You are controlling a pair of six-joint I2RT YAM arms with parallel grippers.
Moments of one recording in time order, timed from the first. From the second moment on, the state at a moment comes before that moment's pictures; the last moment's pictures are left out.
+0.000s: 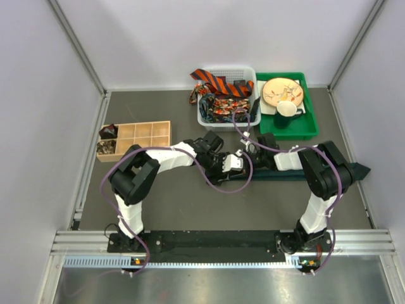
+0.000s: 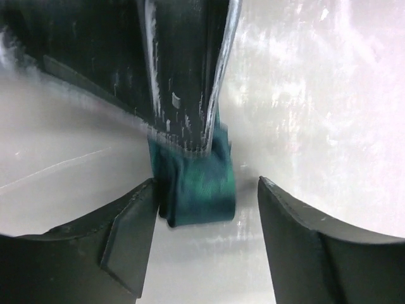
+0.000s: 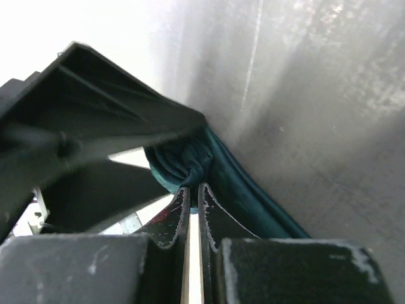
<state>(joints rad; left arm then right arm) -0.76 1.91 1.23 -0.44 0.50 0.77 0.37 1.80 0.75 0.17 -0.85 0.51</state>
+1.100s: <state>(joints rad) -0.81 1.95 1.28 -0.44 0.47 0.86 0.39 1.77 0.75 0.11 -0.79 0.53</state>
